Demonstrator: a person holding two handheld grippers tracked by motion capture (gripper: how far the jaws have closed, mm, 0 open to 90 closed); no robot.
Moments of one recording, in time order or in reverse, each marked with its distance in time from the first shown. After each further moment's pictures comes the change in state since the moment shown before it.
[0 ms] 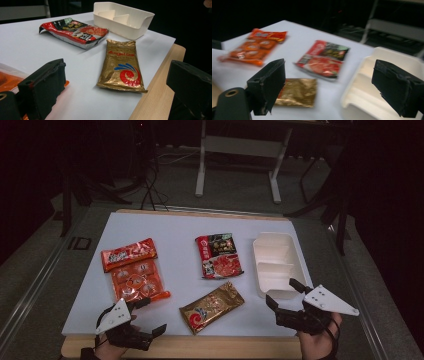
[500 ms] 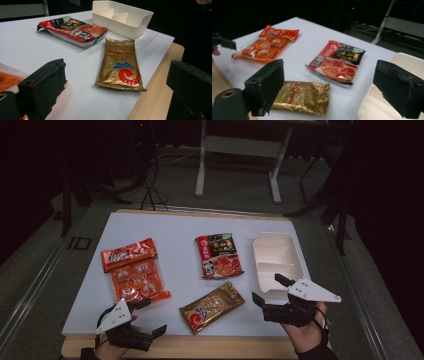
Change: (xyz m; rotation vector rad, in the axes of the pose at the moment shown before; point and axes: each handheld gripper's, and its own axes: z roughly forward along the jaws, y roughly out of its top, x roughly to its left) left arm 0.000 0.000 0.001 0.008 -0.008 0.000; right arm 0.013 0.012 0.027 0.032 0.074 -0.036
